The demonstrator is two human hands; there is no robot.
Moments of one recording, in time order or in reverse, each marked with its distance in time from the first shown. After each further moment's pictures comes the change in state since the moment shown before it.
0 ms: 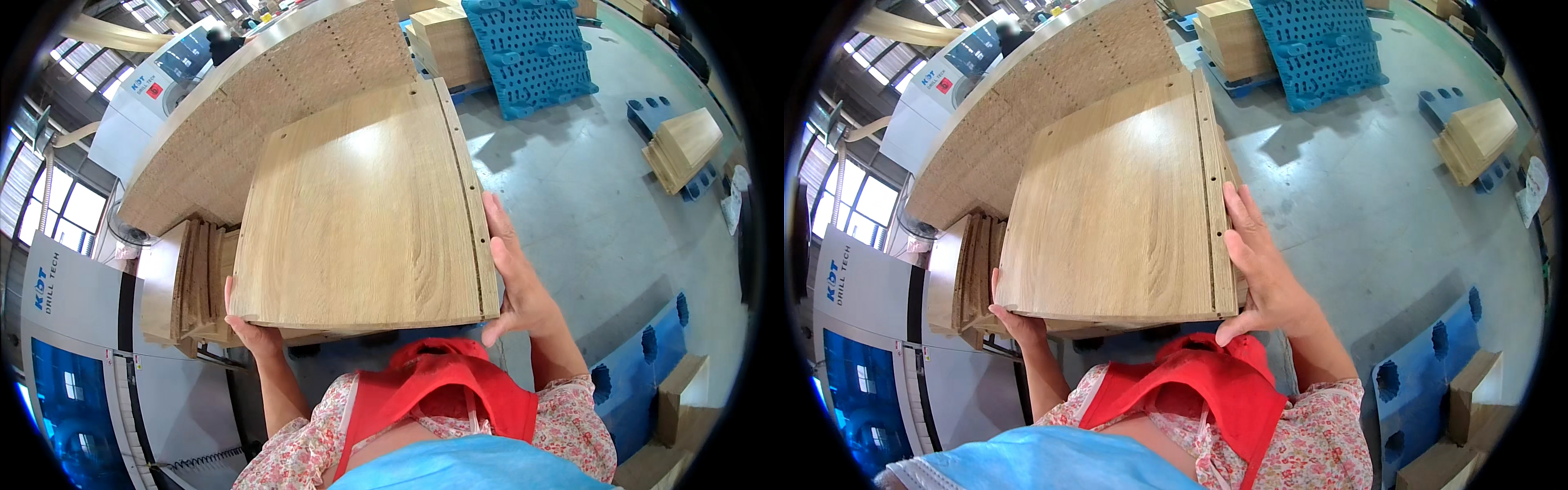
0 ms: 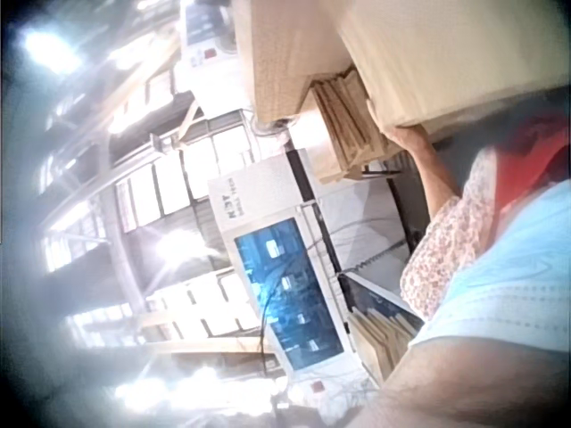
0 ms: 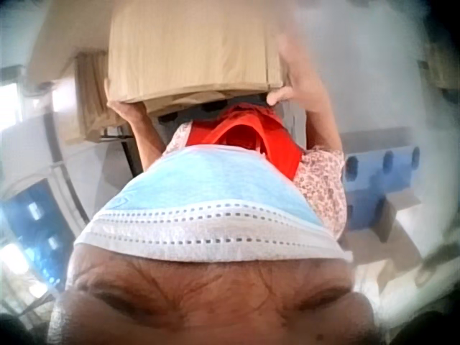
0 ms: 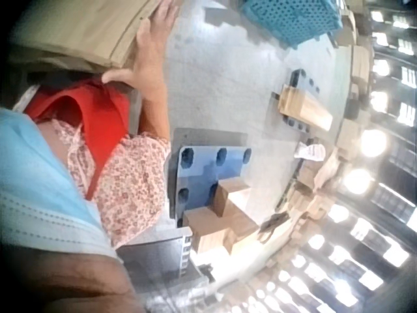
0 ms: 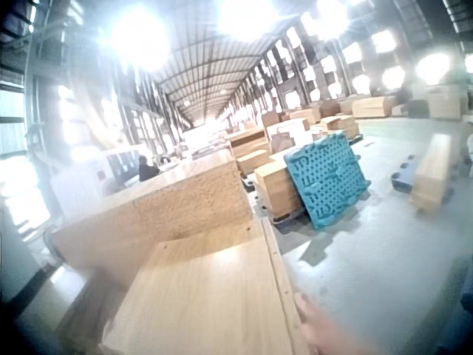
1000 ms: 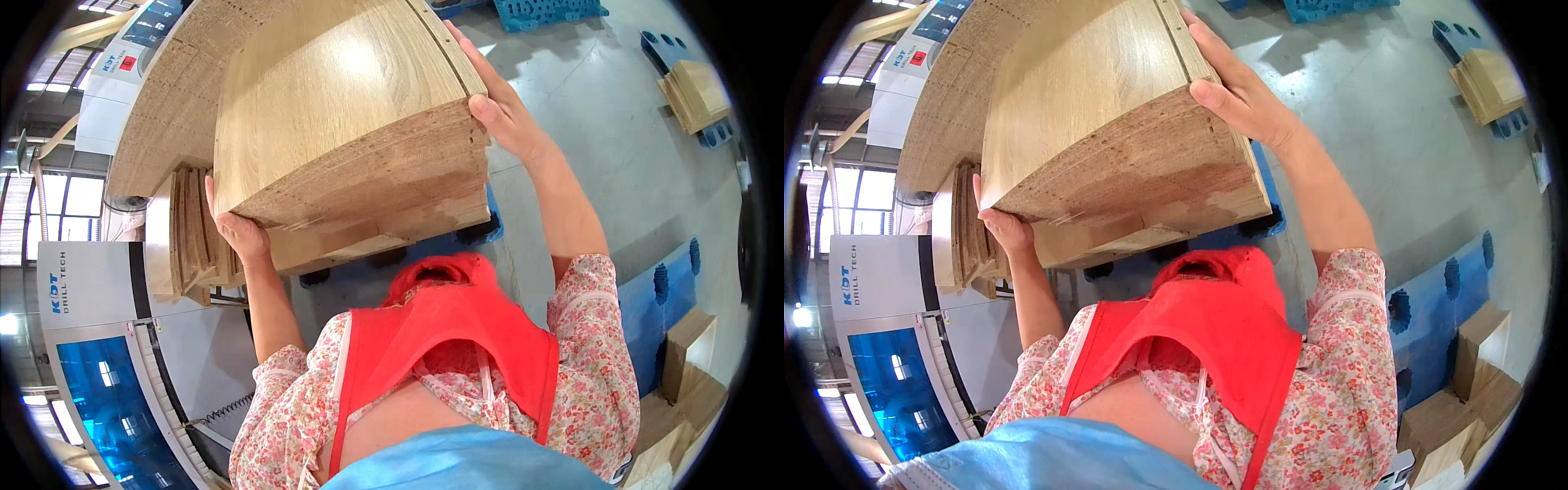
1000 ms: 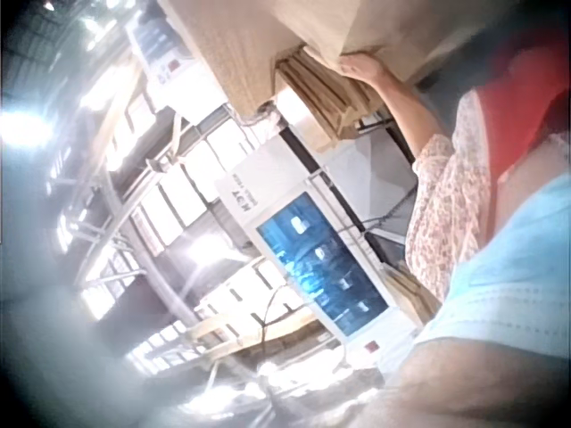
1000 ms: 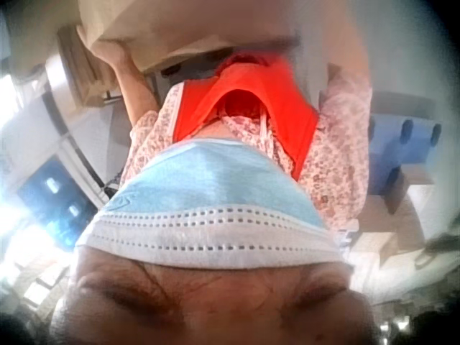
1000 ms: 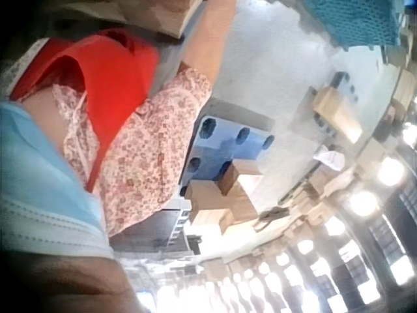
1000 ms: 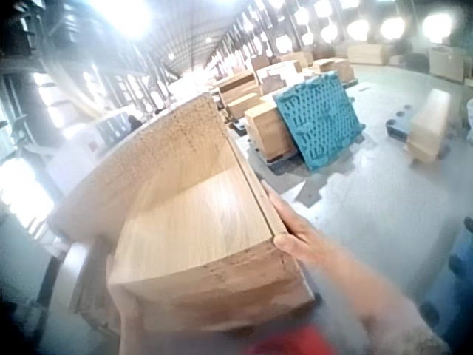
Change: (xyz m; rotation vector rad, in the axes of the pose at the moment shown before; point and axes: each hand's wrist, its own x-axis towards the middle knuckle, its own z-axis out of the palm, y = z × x) left_hand 0.039 -0.027 0.029 0.216 -0.140 0.072; right_hand 0.022 0.094 0.005 0.337 0.115 0.160
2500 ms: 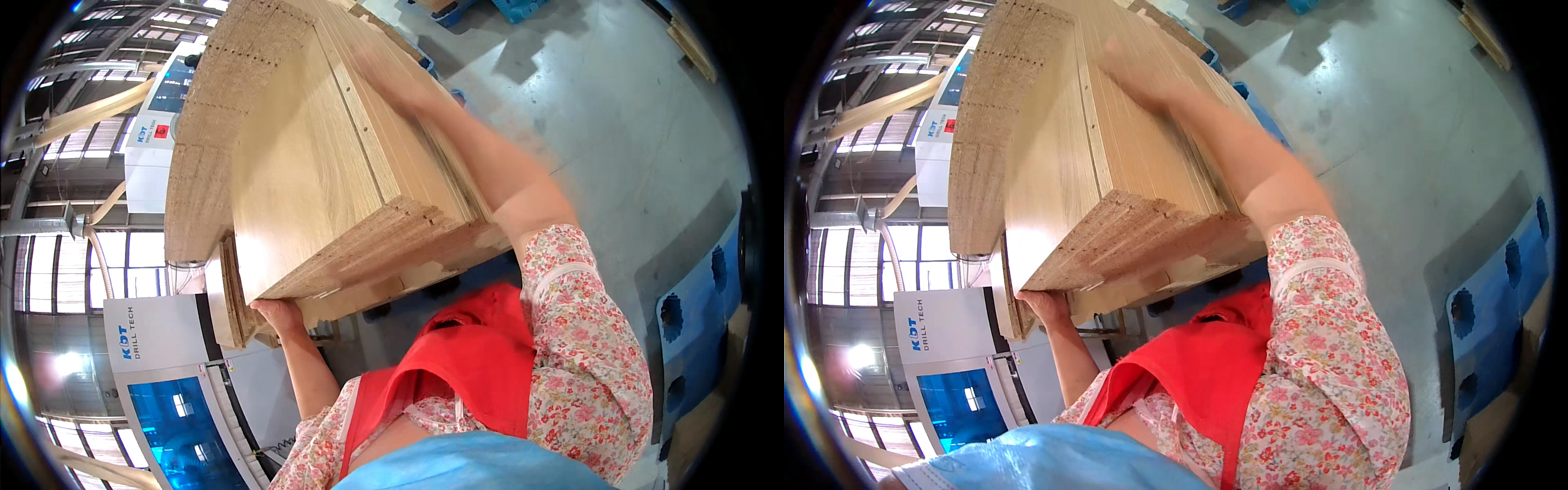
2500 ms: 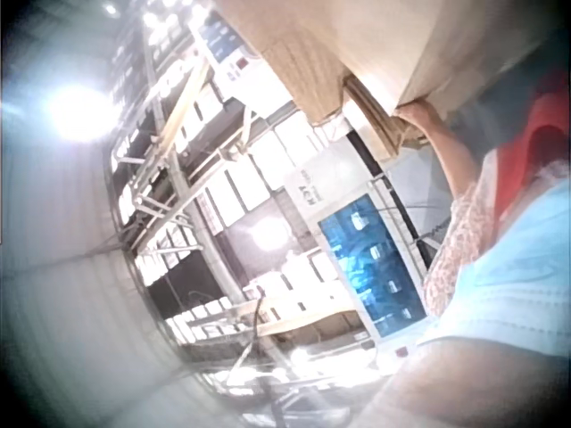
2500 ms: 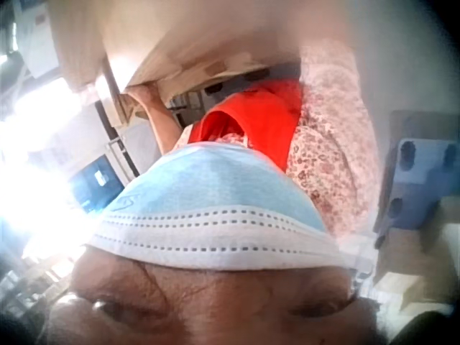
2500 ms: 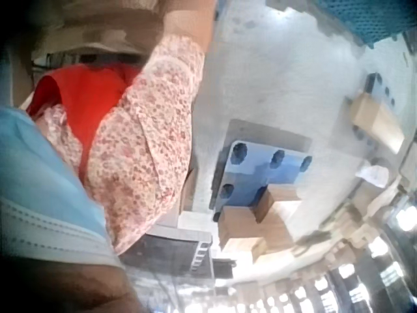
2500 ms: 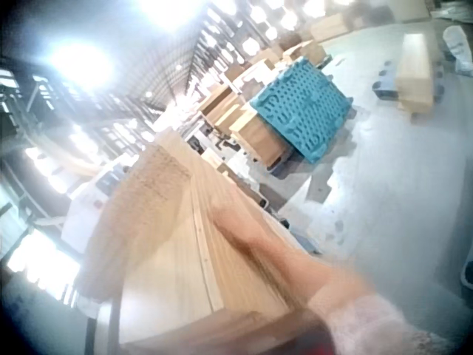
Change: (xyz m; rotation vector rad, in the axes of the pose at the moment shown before) left_hand -0.004 -0.034 -0.051 0.004 0.016 -0.231; right_hand 0.090 0.102 -0.027 0.344 0.303 0.301
